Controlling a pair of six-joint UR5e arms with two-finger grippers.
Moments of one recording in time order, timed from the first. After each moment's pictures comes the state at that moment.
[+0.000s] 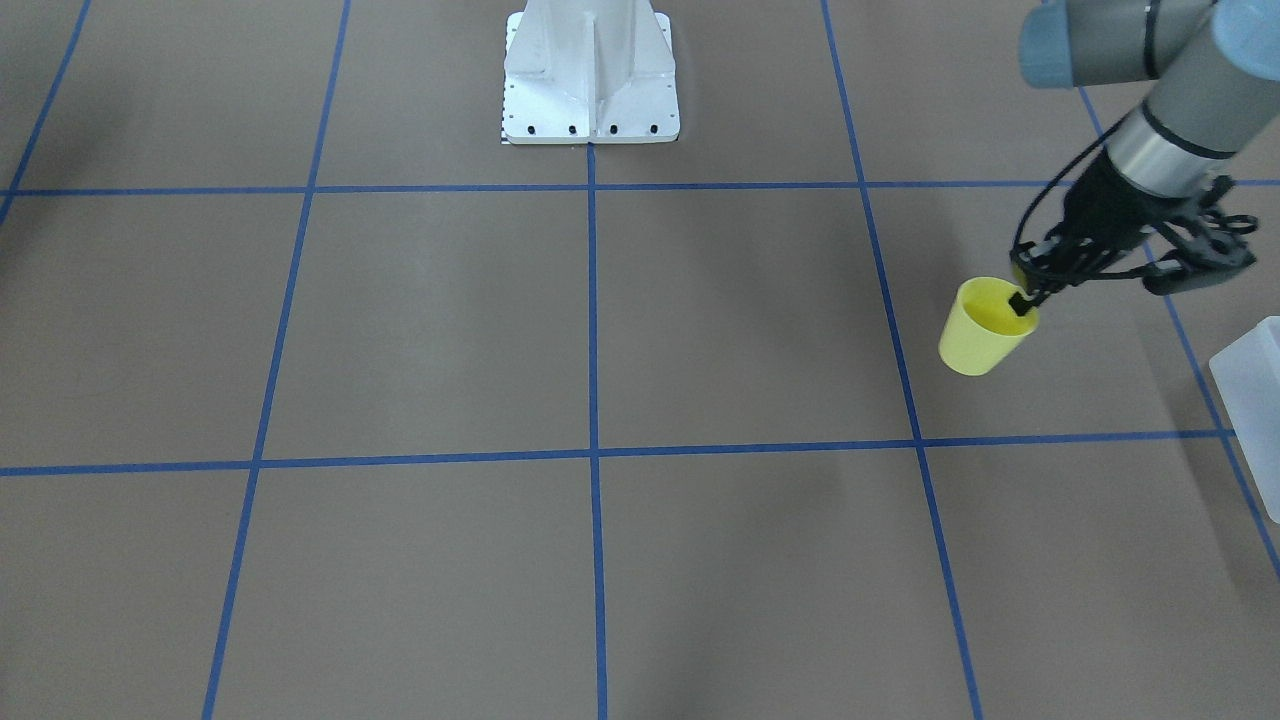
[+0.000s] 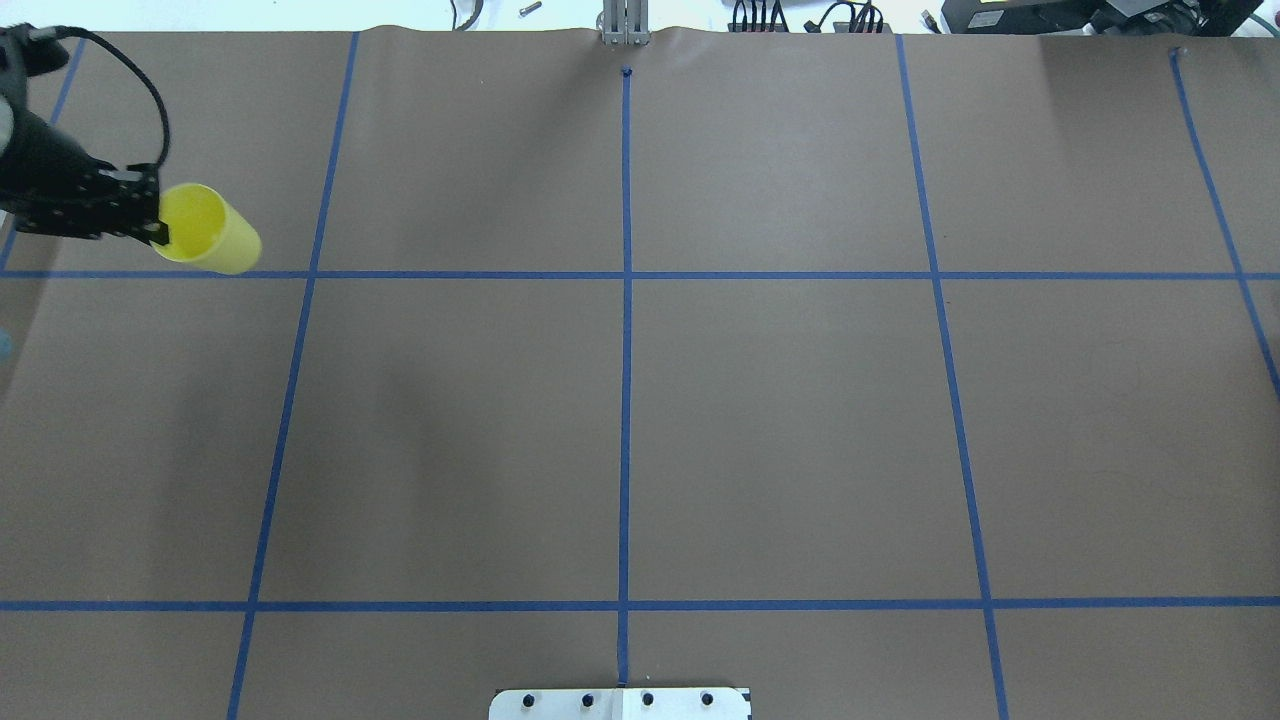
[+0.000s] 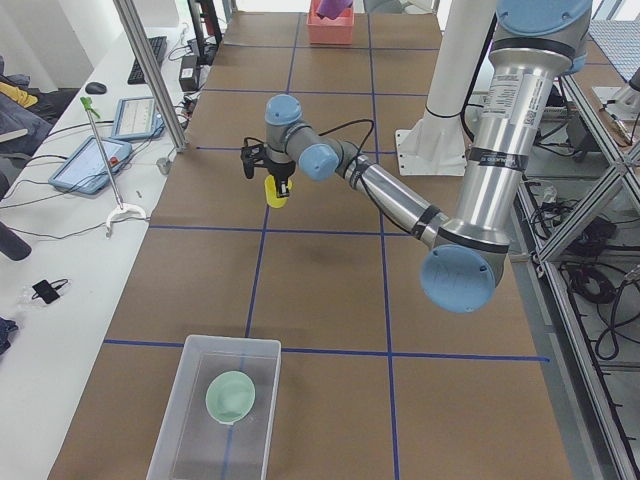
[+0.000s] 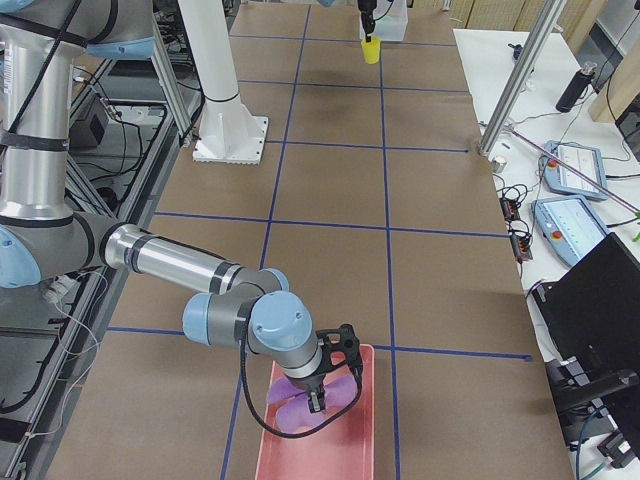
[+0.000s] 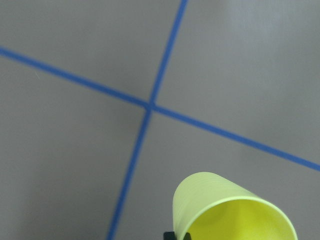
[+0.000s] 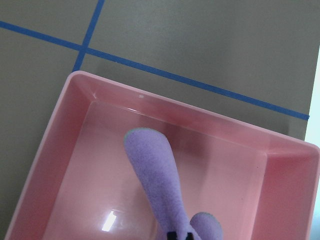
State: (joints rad) left arm -1.13 -1.77 -1.91 -1.66 -2.22 -0.90; right arm 1.83 -1.77 1.54 -1.30 2.27 -0.44
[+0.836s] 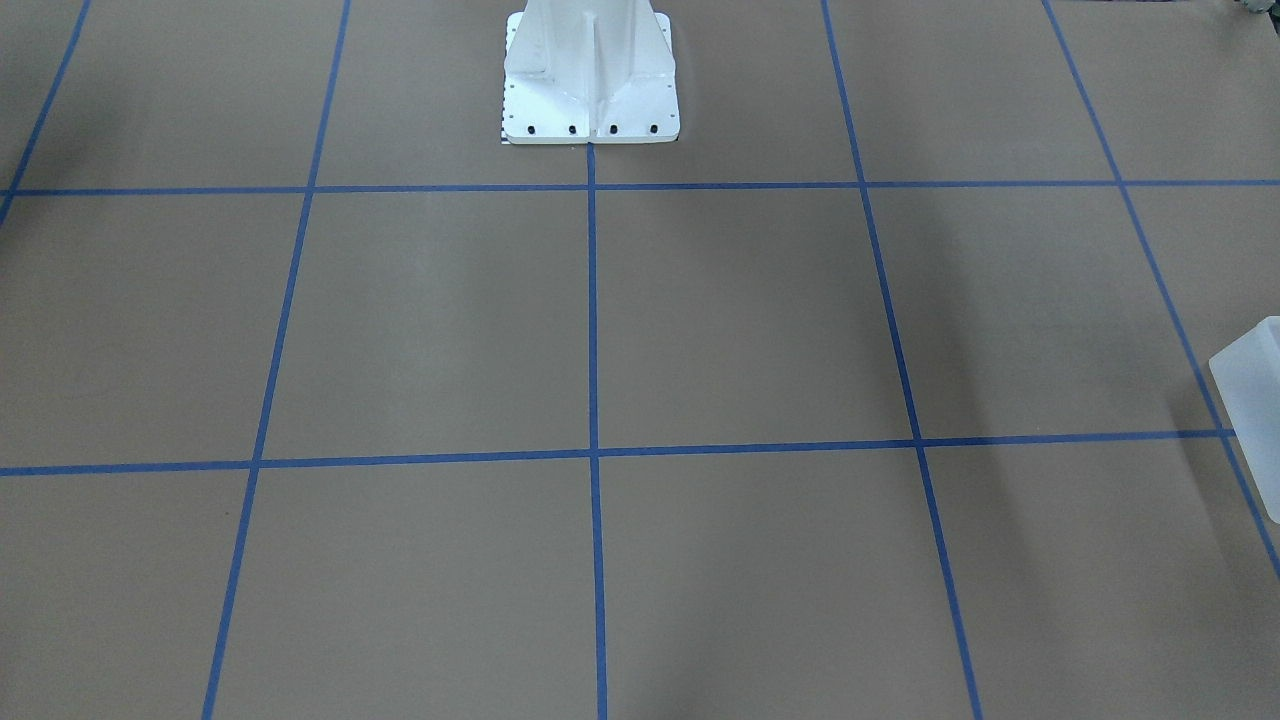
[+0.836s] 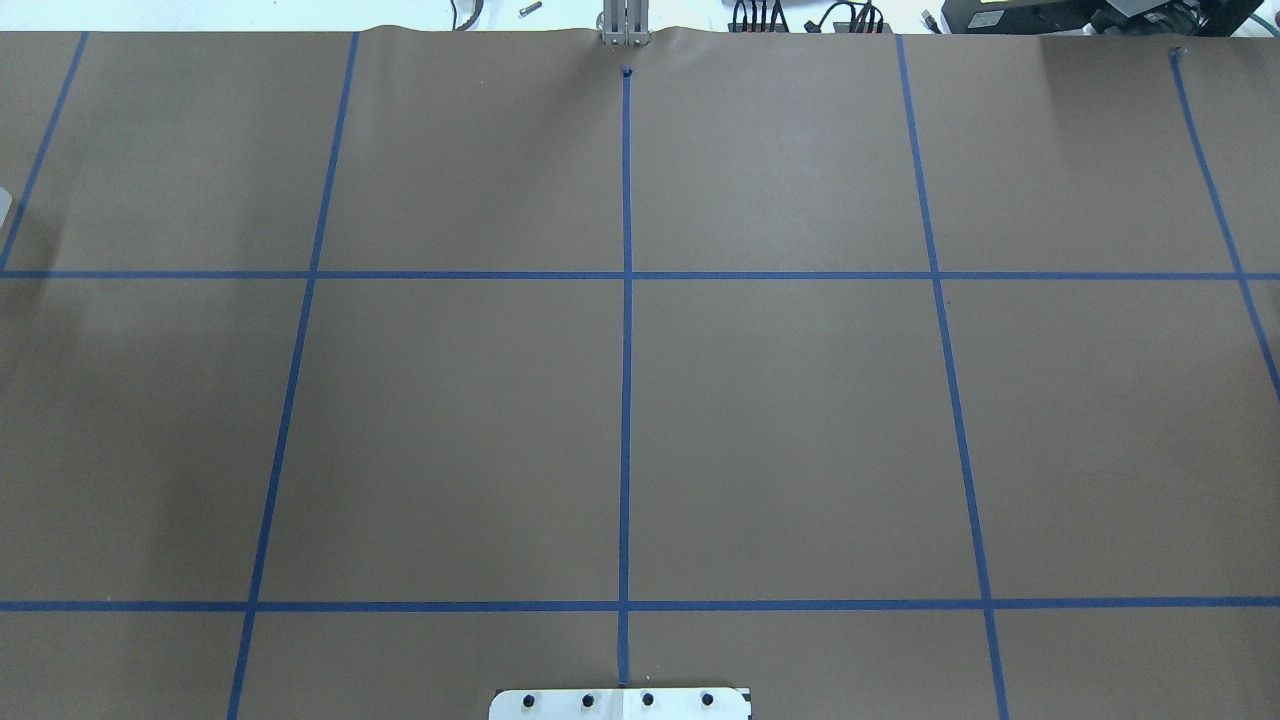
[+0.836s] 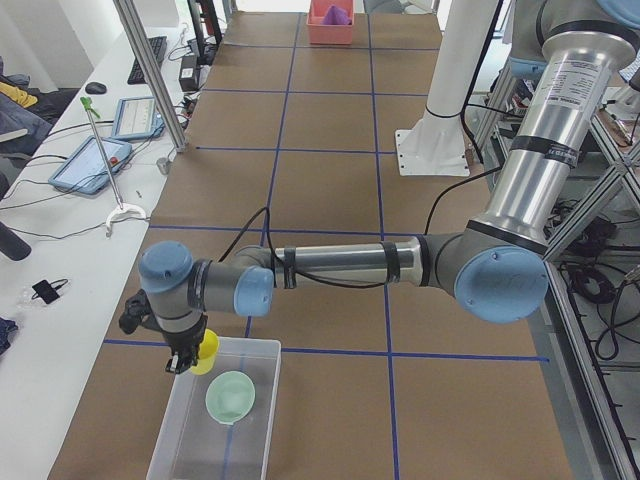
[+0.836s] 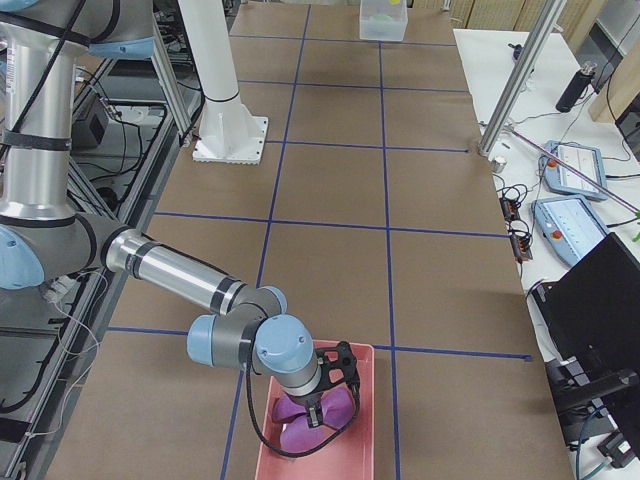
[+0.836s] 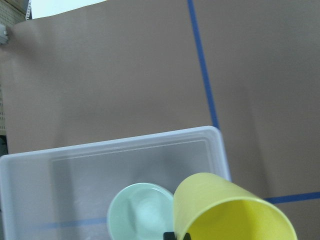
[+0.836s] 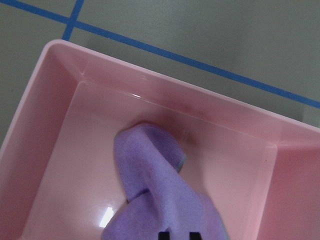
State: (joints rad) left arm -1.67 -1.92 -1.06 -1.81 -2.21 0.18; right arm 1.79 -1.76 1.47 -1.26 2.28 -0.44
